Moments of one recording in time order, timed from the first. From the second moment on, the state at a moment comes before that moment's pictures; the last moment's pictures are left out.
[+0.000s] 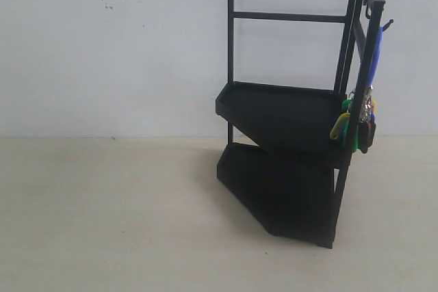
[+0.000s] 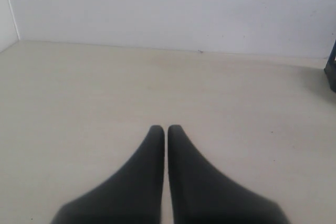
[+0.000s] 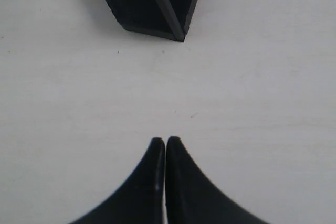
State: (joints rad) left arm -0.16 0.00 0.00 0.34 0.29 -0.39; right arm 0.09 0.86 -0.78 0.30 0.93 -0.01
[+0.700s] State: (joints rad) left arm -0.16 0.00 0.00 0.34 0.29 -0.39; right arm 0.22 0.32 -0.34 0.49 0.48 0.00
